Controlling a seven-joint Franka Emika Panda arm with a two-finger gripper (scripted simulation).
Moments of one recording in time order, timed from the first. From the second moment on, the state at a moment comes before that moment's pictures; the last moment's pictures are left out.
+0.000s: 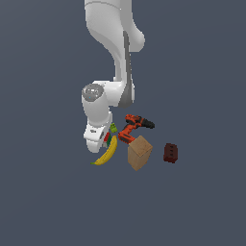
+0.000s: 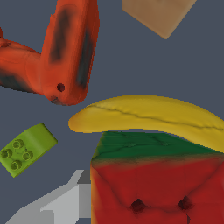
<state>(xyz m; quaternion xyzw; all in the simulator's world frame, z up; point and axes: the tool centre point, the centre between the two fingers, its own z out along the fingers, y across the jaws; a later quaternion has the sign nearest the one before) -0.022 -0.096 0.074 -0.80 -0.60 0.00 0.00</state>
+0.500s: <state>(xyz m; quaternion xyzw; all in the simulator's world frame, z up) -0.035 -0.065 0.157 -0.80 -0.60 0.00 0.00</state>
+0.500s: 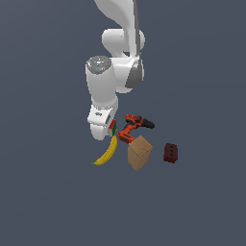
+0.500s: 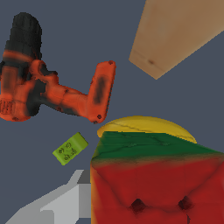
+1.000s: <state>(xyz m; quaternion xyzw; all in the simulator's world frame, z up) -0.049 -0.027 0.259 -0.80 -0.60 0.00 0.00</state>
